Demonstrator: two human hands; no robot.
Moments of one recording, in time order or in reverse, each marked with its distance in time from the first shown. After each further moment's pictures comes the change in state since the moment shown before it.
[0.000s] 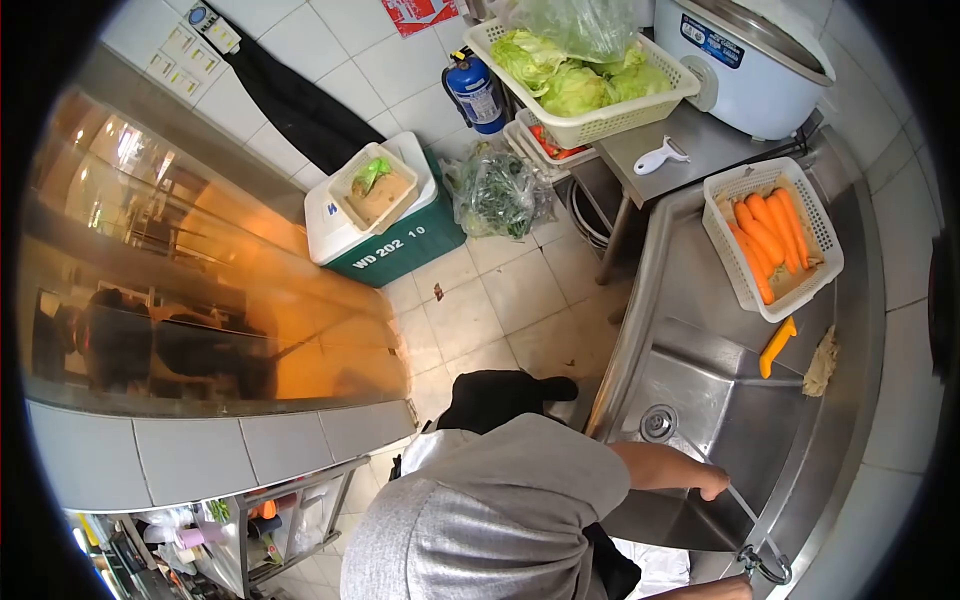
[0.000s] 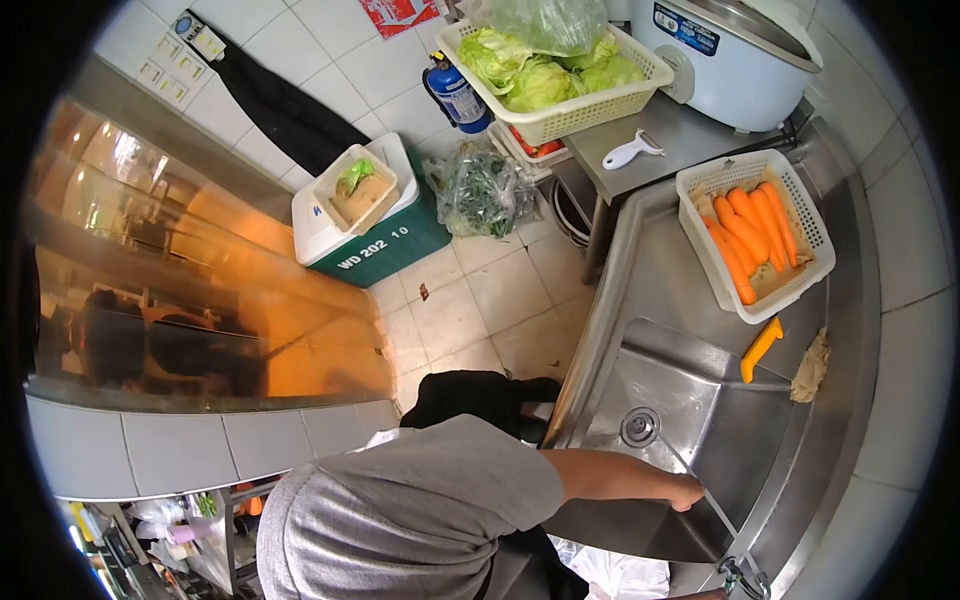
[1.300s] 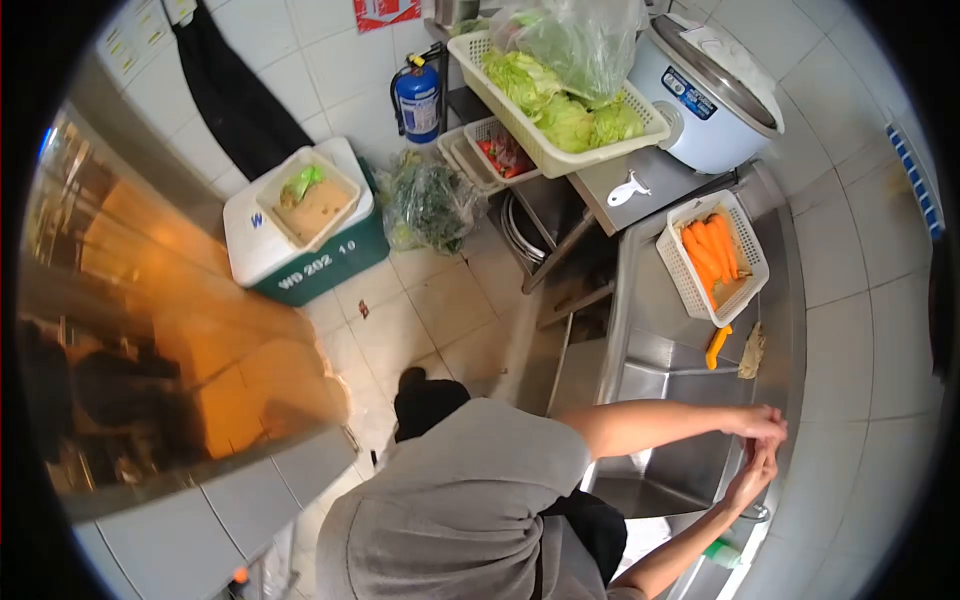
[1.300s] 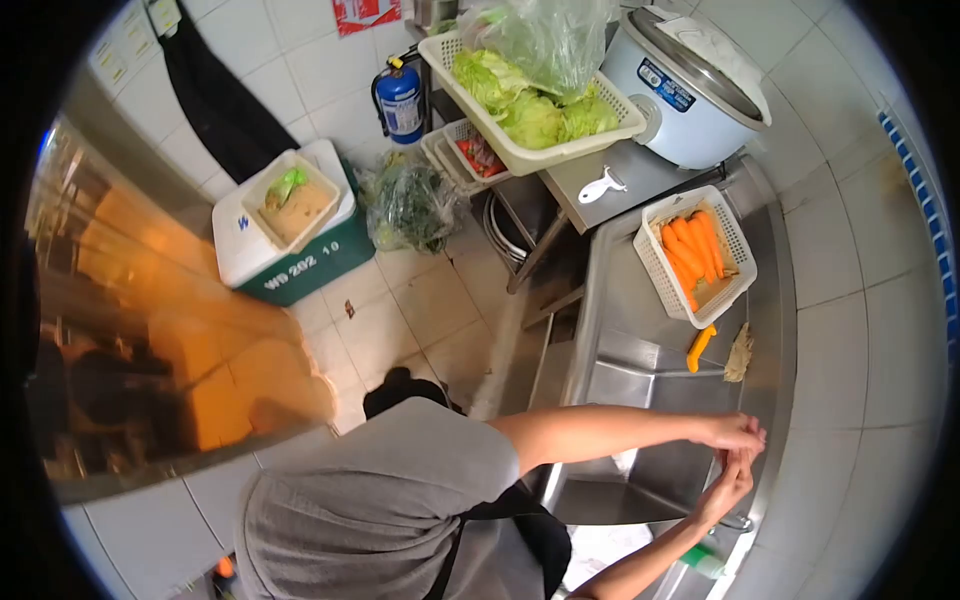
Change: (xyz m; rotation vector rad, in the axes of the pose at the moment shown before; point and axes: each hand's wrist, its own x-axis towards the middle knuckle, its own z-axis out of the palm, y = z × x) left_hand -0.196 0.071 -0.228 -0.964 0.234 0.598; right_hand -0.455 -0.108 0.045 -0.400 -1.245 -0.983
